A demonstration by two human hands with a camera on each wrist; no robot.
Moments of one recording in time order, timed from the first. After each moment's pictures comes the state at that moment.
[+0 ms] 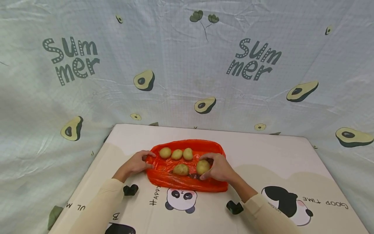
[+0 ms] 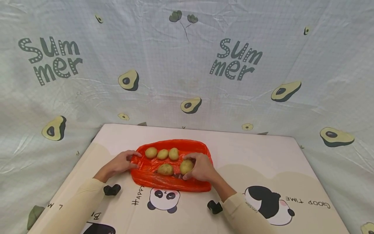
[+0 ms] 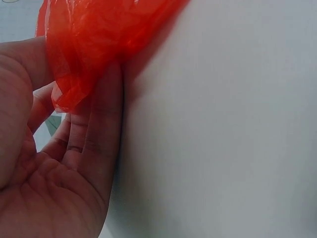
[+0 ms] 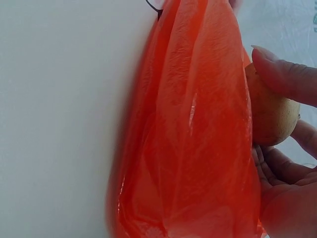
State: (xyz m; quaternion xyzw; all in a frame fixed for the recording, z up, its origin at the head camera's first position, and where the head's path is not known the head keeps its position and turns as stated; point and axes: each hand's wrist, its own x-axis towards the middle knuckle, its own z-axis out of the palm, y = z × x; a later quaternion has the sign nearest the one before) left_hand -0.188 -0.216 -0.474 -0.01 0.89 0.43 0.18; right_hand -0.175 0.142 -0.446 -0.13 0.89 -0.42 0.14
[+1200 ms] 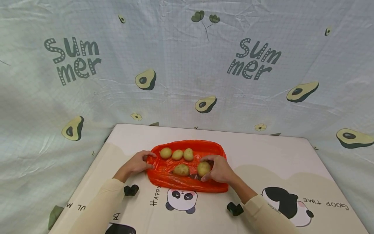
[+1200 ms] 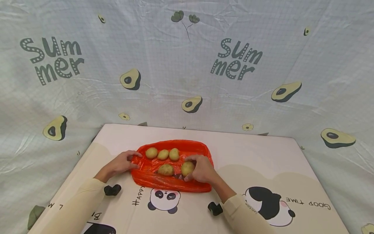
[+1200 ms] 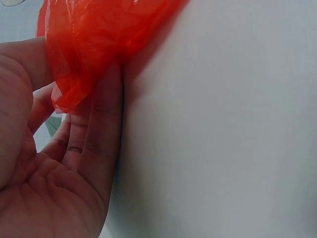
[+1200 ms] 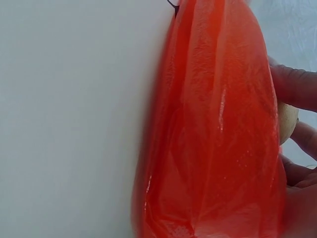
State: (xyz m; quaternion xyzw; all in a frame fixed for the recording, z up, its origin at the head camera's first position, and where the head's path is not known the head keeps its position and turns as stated) left_hand -0.187 -0.219 -0.474 0.00 0.89 0.42 0.18; right_hand -0.166 0.139 -0.453 -0.13 0.90 -0.41 0.12
